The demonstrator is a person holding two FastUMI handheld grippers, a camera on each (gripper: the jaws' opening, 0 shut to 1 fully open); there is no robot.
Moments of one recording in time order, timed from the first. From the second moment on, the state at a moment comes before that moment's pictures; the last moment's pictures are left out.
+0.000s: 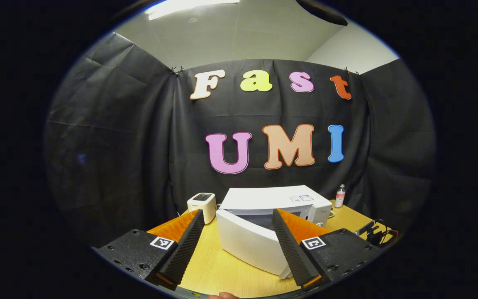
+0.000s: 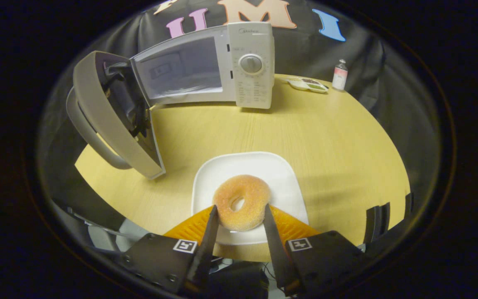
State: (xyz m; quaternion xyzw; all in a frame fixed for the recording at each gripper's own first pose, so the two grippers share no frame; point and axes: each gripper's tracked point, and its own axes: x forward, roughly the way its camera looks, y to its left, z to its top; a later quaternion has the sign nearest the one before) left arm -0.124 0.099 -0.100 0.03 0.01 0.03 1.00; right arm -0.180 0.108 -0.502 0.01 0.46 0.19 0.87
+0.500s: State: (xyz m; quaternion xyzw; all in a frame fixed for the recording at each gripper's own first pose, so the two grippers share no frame) left arm -0.114 0.097 -0.102 0.03 0.00 0.02 1.00; right arm -0.163 0.102 -0.485 0.04 0.44 0.17 0.88
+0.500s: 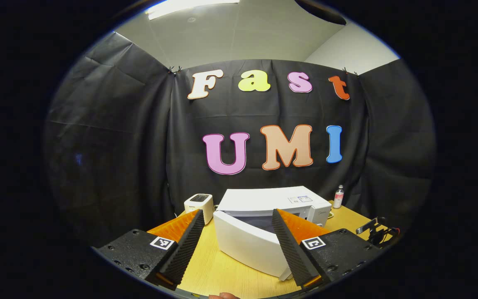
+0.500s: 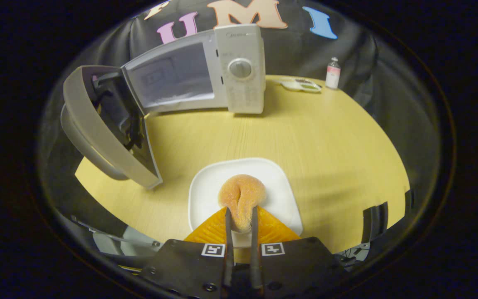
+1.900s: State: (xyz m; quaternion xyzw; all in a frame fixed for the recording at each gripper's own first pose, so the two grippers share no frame) left arm -0.110 0.127 -0.116 0.05 0.03 0.02 1.00; right arm -0.001 0.255 -0.354 0.16 0.32 0.26 0.90
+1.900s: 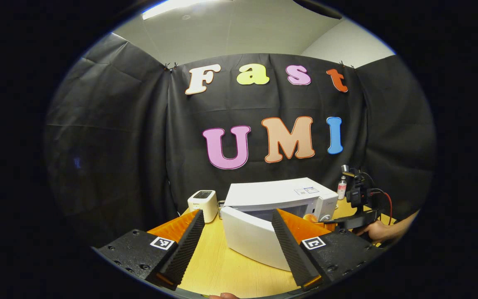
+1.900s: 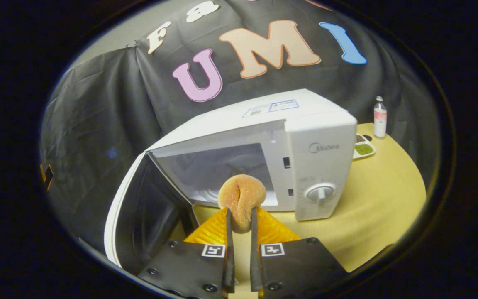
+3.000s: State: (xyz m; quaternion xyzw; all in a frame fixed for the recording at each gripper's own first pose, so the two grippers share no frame) left arm -0.109 0.148 -0.131 0.06 0.05 0.01 1.00; right arm -0.005 0.316 -0.356 0.21 0.34 0.26 0.88
